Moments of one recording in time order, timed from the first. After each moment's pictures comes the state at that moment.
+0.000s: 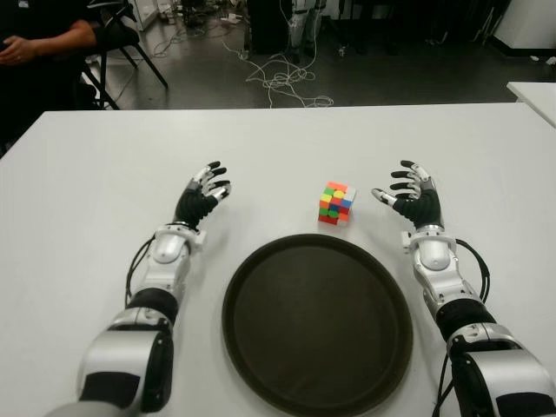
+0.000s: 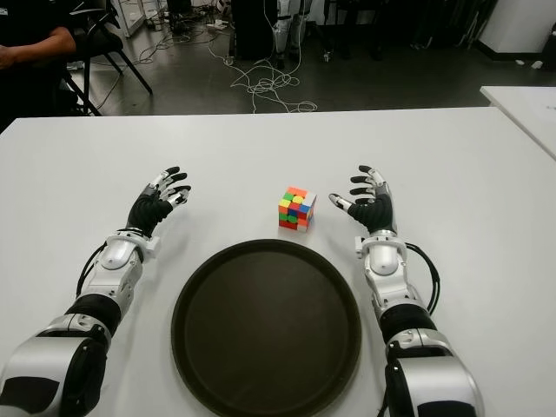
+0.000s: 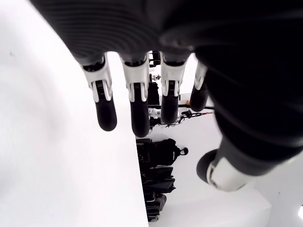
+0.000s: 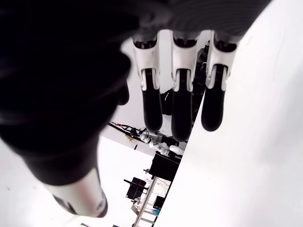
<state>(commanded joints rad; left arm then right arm) -0.64 0.08 0.10 1.18 0.00 -0.50 -0.15 -0.55 -0.16 -0.04 1.01 -0.16 -0.41 -0.27</state>
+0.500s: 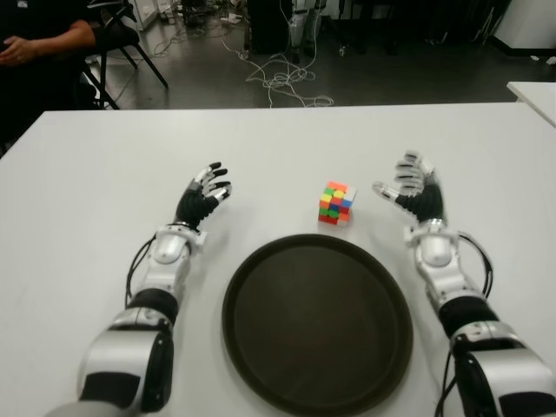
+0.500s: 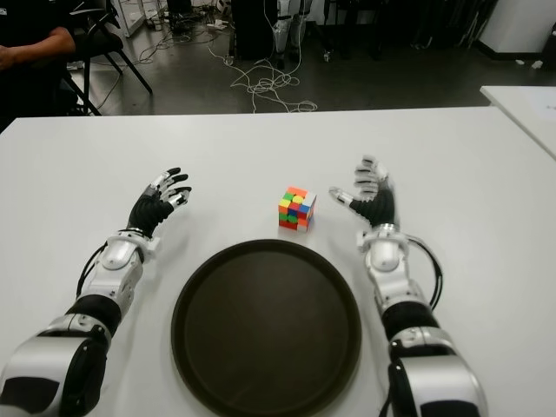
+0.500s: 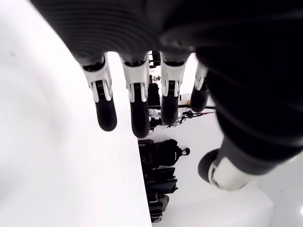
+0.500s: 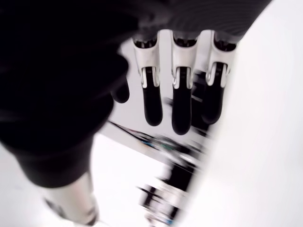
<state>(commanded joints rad) -0.65 0.08 0.11 1.19 -0.01 -0.50 -0.15 -0.58 -0.23 -0.02 0.78 -0.28 -0.49 -0.39</state>
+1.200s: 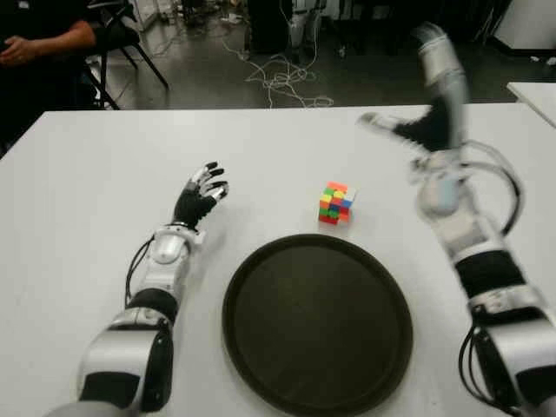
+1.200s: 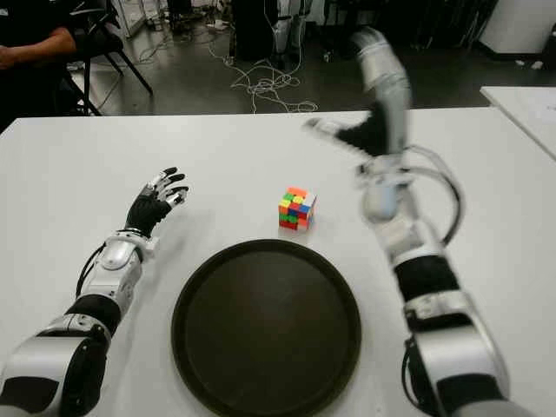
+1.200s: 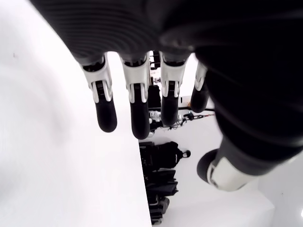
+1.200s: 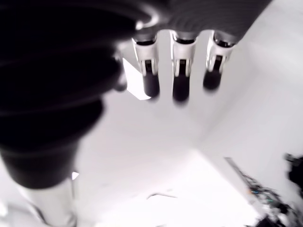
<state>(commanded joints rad) -0.65 0.08 0.12 1.18 -0.01 -0.52 -0.14 -0.62 -0.29 0.17 0.67 -0.61 -0.49 -0.58</state>
